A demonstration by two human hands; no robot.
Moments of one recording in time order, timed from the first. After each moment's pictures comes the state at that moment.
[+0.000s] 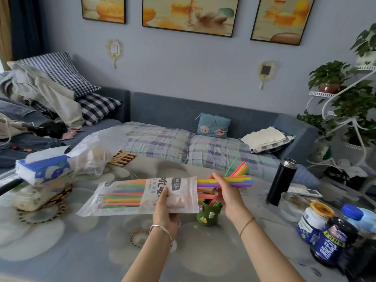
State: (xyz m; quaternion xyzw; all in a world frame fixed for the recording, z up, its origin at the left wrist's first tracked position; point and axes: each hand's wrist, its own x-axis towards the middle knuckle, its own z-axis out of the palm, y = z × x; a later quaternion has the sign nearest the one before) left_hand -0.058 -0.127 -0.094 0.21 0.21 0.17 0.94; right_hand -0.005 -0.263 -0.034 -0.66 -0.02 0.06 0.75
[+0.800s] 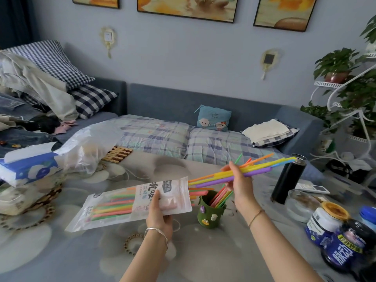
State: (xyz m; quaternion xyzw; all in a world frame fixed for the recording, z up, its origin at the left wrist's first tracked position) left_hand -0.024 -0.111 -0.120 0.20 0.26 0.20 0.92; right_hand 0.044 -0.270 -0.033 -0.64 -0.03 -0.04 0.76
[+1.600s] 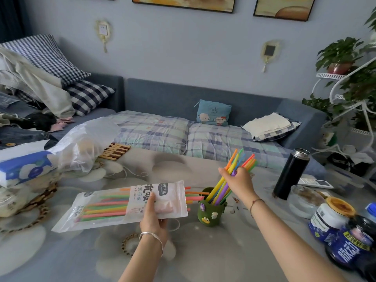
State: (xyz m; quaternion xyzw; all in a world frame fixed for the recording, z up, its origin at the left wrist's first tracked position) left_hand -0.022 -0.105 -0.138 0.23 0.29 0.22 0.90; right_hand 0.097 -0.283 -0.069 -0.87 -0.06 -0.09 0.48
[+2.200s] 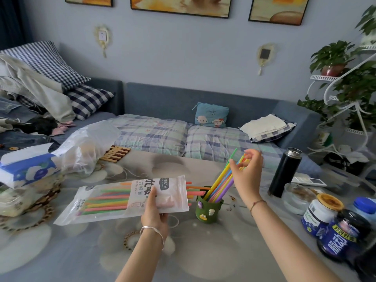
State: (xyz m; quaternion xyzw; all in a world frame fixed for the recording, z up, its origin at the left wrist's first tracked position) left_hand -0.032 -0.112 -0.117 0.24 0.27 0.22 0.91; right_hand 0.069 -0.294 -0.042 -0.78 -0.09 -0.34 0.51
